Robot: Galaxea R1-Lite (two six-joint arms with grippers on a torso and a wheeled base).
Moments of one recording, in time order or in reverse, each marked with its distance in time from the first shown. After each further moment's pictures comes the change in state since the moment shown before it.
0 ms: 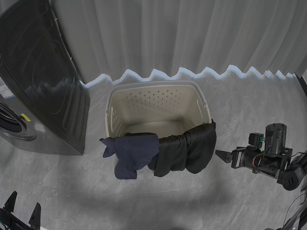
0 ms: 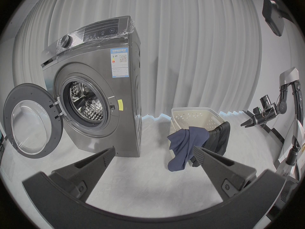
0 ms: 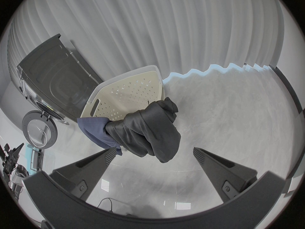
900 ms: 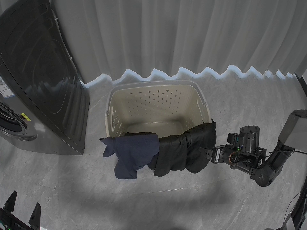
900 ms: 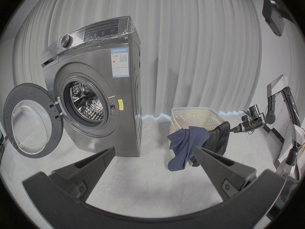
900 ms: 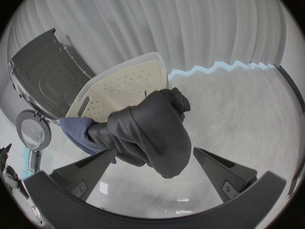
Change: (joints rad) left arm 0.000 0.000 0.000 0.000 0.000 0.000; right arm 0.005 0.351 -0.167 -0.207 -0.004 0.000
